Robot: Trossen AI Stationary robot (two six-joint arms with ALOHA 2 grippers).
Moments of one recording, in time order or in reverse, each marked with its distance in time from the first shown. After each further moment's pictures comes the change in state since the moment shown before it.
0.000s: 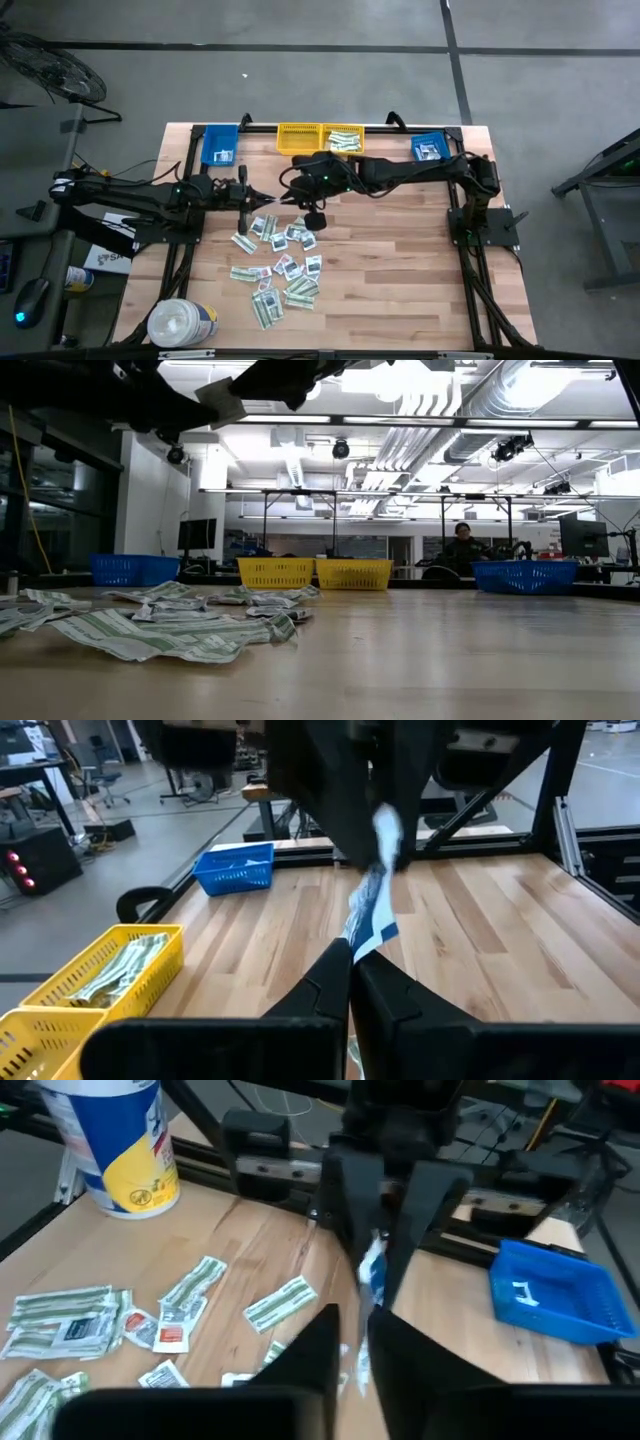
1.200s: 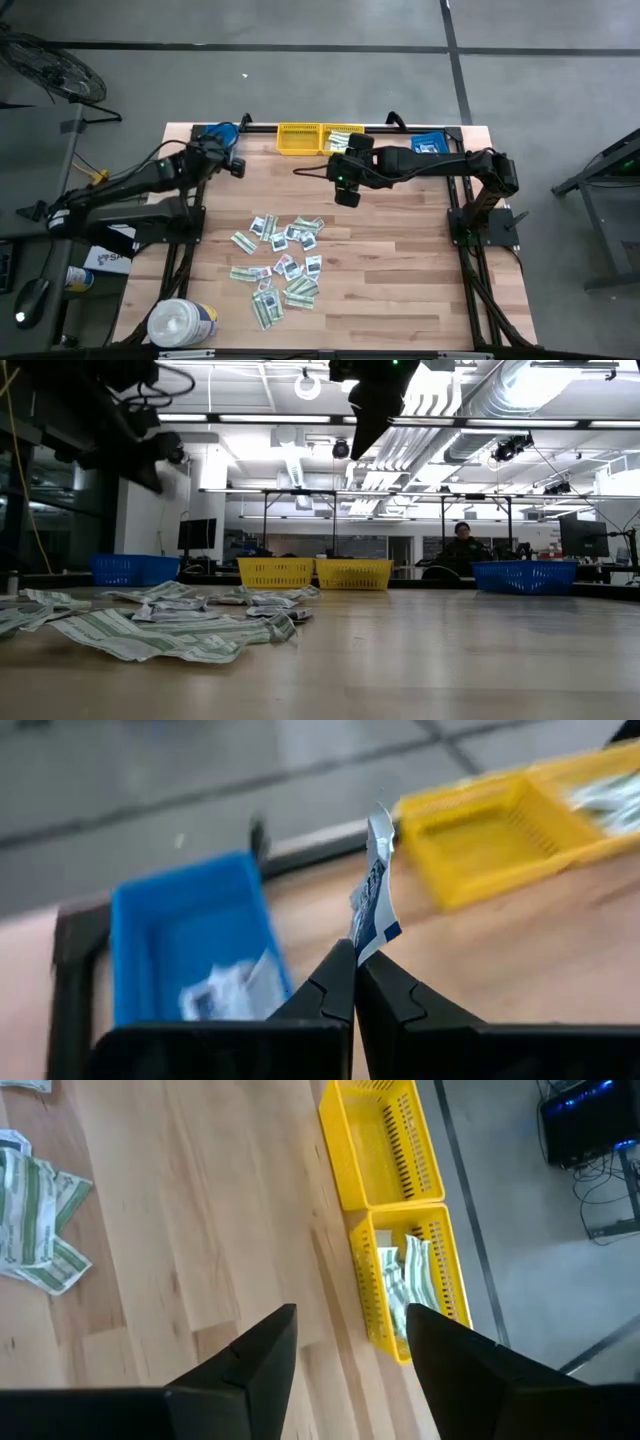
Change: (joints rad) left arm 0.496 0.000 0.262 -0.893 -0.476 -0.585; right arm -0.012 -0.136 0.000 -0.737 0.678 0.246
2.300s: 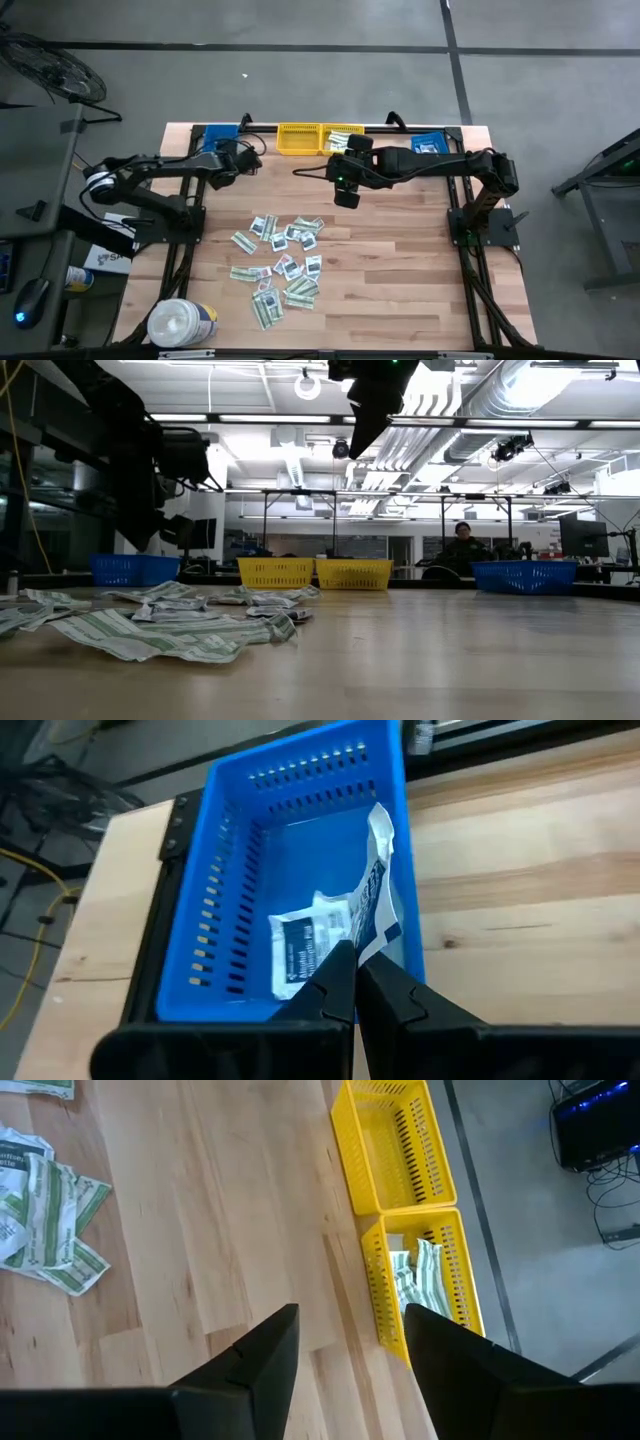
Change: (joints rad) left arm 0.068 0.603 0.000 0.044 -0.248 -0.327; right arm 0.000 0.000 0.000 0.008 -0.024 0.002
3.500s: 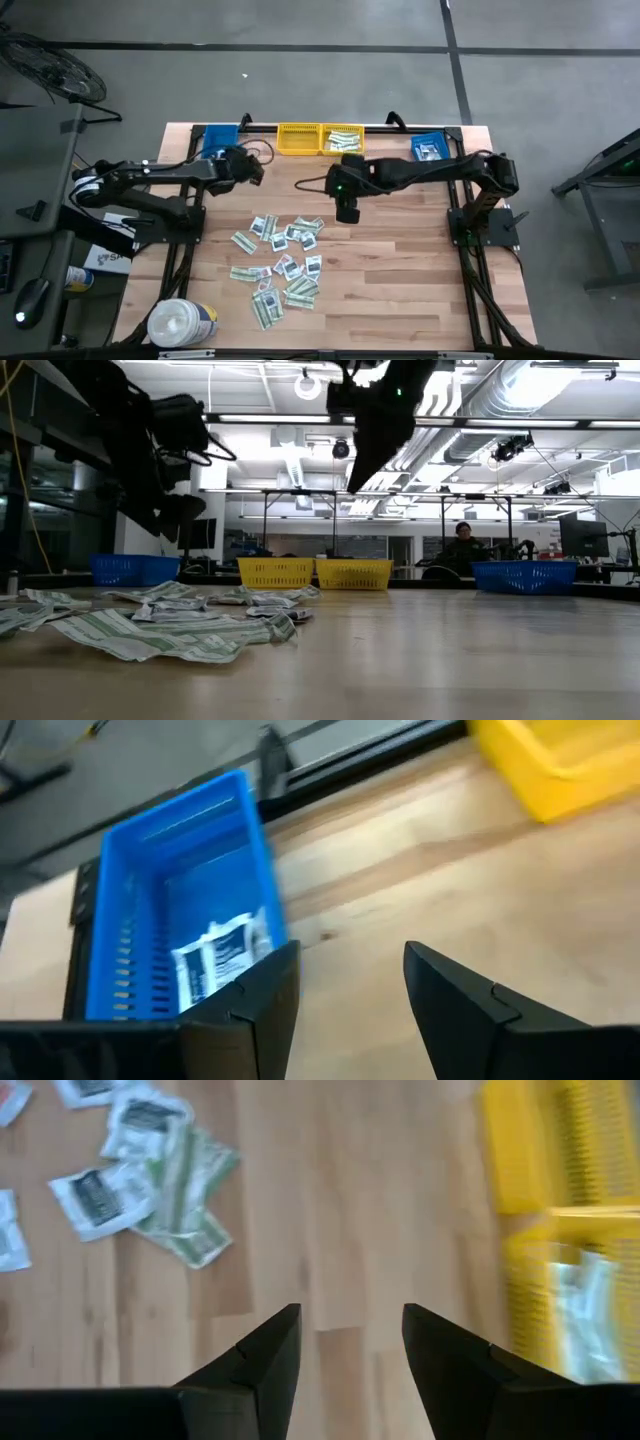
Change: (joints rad) left arm -0.176 -0.118 0.003 0.043 0.066 0.164; right arm 0.000 0.000 -0.212 0.211 -0.258 -0.035
